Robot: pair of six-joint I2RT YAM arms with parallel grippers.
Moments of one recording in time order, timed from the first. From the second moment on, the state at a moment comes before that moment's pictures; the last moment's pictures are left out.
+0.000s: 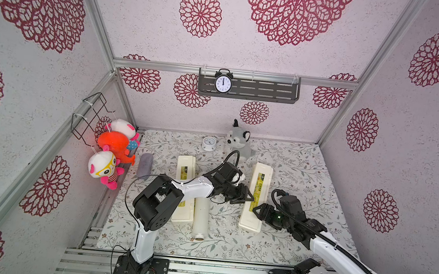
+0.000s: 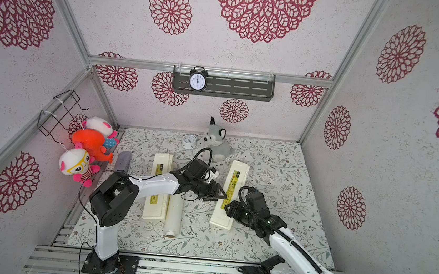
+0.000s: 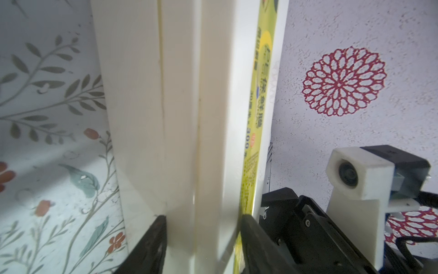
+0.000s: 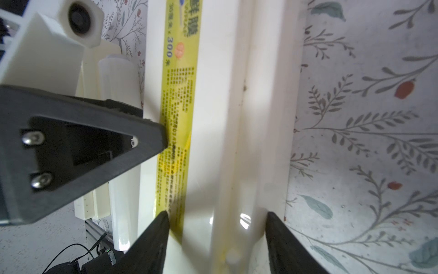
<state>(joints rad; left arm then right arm) -0.76 1.96 1.25 -0.10 0.64 -0.88 0.52 0.94 0.48 -0.35 -0.23 0.85</state>
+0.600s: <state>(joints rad) -0.76 1.96 1.25 -0.10 0.64 -0.88 0.51 0.99 0.54 -0.40 -0.21 0.78</state>
